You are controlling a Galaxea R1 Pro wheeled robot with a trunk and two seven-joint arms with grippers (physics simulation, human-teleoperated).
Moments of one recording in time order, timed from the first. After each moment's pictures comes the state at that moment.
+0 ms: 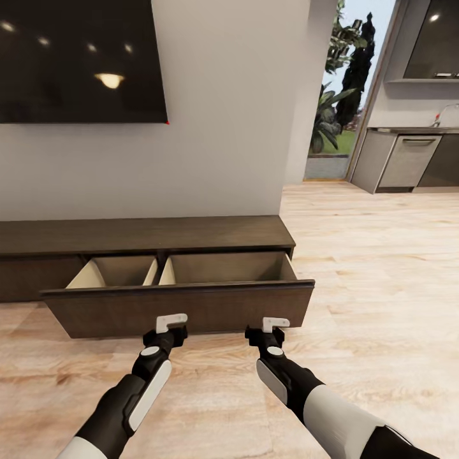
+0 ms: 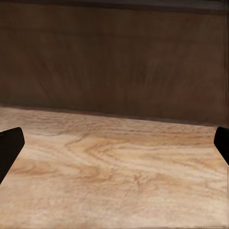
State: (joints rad) left arm -0.46 0.02 -0.35 -1.13 0.41 0.38 0.51; right arm -0.75 0.12 0.70 -0.45 -0.65 -0.06 -0.43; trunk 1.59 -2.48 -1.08
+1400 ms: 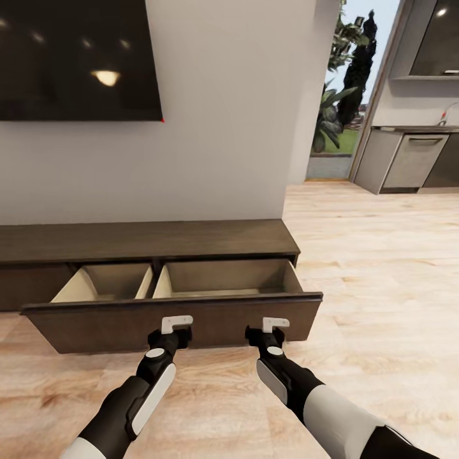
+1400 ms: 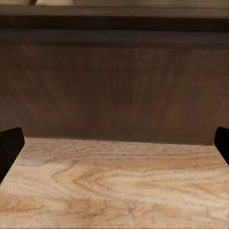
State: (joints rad) left arm -0.46 0.02 -0.40 -1.13 0.40 0.38 0.51; right arm -0.75 0.12 0.70 -0.45 -0.65 -0.05 -0.43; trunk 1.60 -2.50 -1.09
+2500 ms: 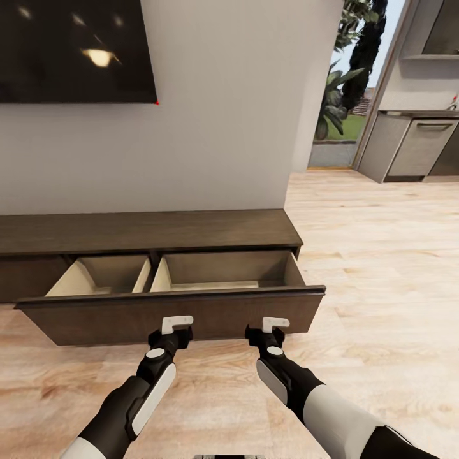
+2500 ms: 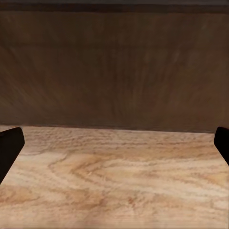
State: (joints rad) left arm -0.46 0.02 -0.41 -1.13 0.41 0.38 0.51; right arm -0.75 0.12 0.70 -0.45 -0.65 -0.05 -0.43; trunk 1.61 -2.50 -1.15
